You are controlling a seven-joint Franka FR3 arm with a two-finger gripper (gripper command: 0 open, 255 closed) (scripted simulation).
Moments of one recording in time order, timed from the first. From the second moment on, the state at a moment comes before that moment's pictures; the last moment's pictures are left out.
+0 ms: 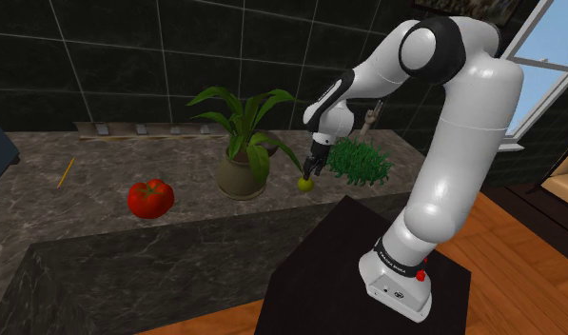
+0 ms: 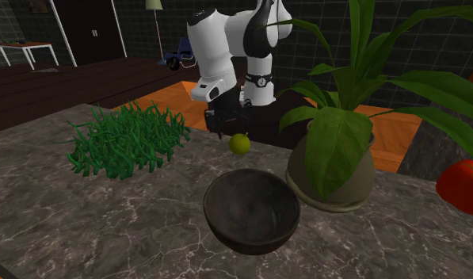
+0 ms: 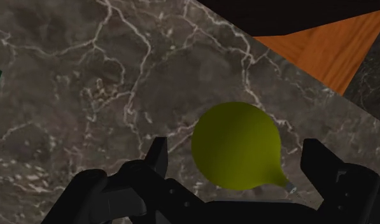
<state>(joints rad) -0.10 0.25 -0.35 -2.43 0.38 2.42 -0.73</state>
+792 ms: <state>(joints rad) -0.11 0.31 -0.32 -2.43 0.44 2.47 -0.77</state>
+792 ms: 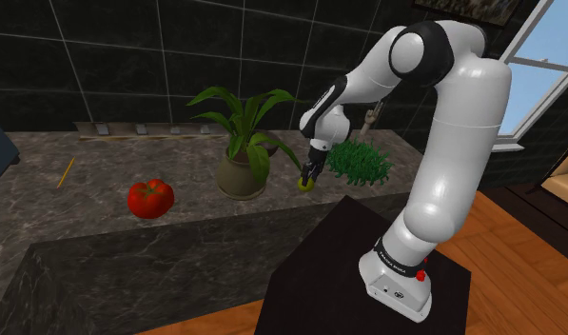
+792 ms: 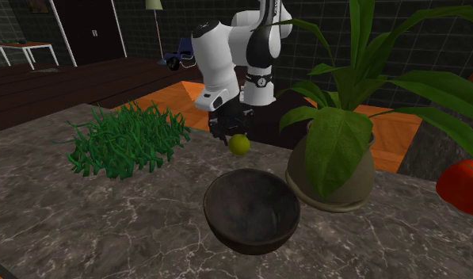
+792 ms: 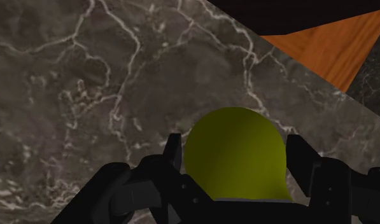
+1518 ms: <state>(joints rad) -0.10 0.29 -0.33 -2.43 0.43 2.46 -0.75</state>
